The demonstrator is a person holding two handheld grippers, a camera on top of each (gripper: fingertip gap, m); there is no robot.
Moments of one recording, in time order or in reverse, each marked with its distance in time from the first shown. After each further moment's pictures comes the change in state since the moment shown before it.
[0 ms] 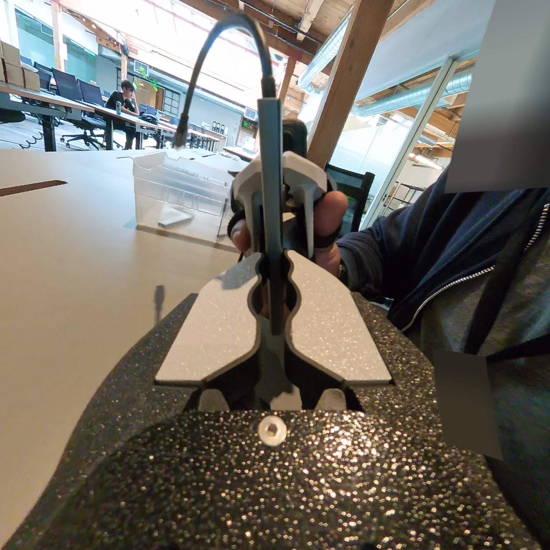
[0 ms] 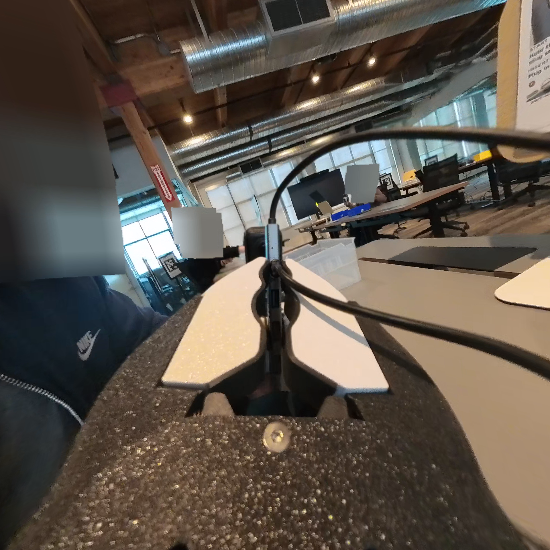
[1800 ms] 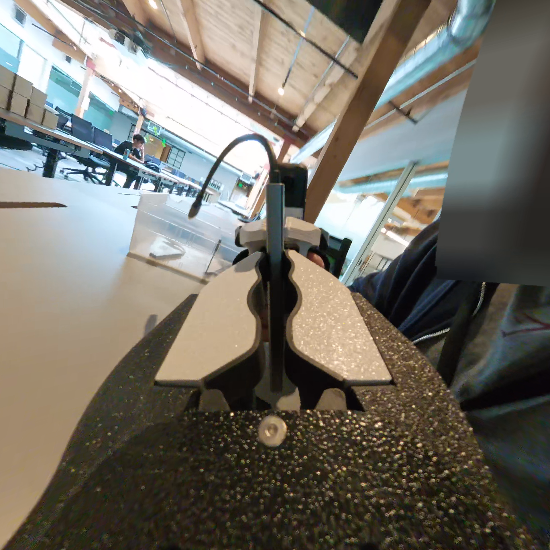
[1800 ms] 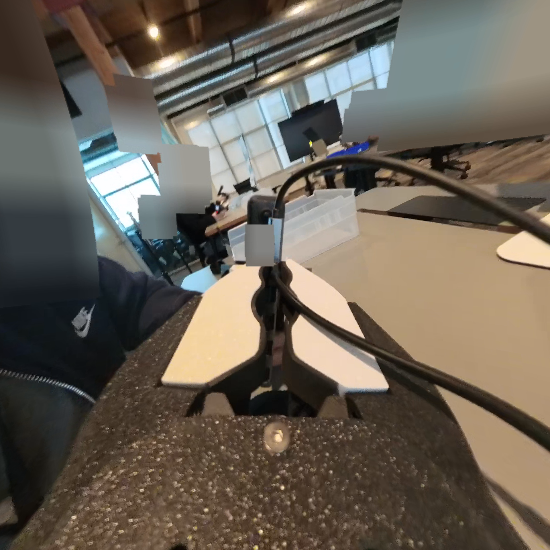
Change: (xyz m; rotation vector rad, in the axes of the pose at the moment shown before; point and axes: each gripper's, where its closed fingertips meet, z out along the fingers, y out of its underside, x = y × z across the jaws) left arm 0.002 -0.026 -0.011 0.221 0.016 -0.138; right arm -0.002 0.019 0.003 -0.216 0.047 0.007
